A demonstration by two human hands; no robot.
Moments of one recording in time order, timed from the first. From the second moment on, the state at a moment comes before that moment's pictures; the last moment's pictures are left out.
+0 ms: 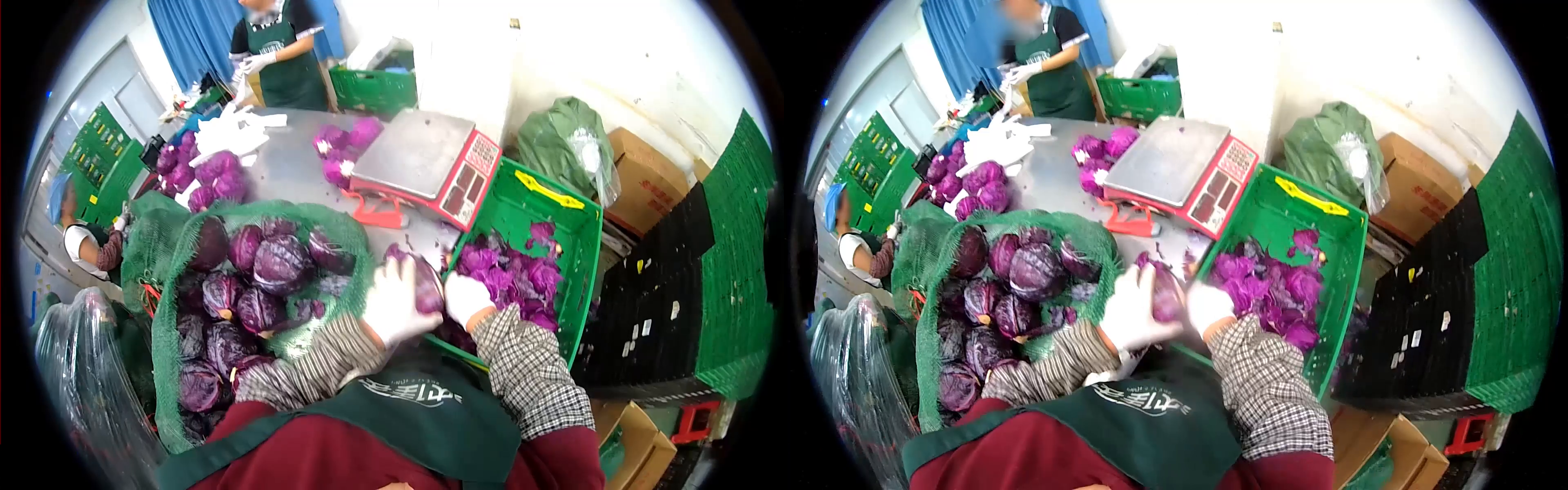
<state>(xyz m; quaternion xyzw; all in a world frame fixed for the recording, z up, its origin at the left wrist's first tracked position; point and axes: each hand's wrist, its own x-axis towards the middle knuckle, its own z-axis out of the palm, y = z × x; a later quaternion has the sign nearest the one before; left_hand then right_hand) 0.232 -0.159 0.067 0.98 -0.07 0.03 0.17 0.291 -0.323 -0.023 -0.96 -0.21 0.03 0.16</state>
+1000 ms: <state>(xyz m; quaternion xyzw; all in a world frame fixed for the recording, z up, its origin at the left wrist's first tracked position) 0.186 -0.138 0.054 0.99 -0.06 0.09 0.12 0.233 -0.325 -0.057 -0.75 0.01 0.14 0.65</state>
